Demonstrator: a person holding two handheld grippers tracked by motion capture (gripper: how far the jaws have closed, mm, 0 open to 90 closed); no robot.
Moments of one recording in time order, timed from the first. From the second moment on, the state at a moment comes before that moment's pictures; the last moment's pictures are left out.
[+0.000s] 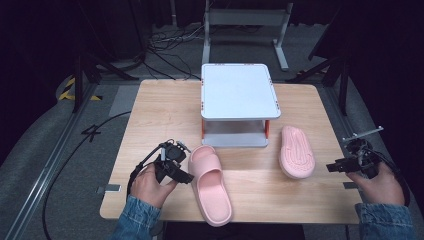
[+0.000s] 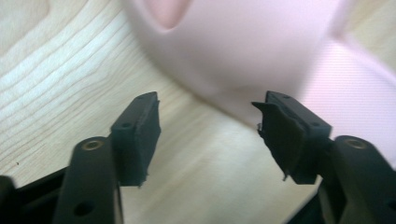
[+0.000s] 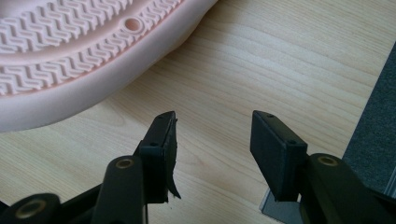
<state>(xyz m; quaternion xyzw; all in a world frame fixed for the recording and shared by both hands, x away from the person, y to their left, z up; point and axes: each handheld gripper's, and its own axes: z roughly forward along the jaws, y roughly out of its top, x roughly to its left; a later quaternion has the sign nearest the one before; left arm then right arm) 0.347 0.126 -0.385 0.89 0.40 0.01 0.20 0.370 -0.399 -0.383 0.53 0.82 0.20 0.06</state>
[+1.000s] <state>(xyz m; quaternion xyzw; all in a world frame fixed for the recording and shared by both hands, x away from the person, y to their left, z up) 0.347 0.098 -0.405 0.89 0.41 0.08 0.17 0.374 -0.390 -0.387 0.52 0.83 0.19 0.06</state>
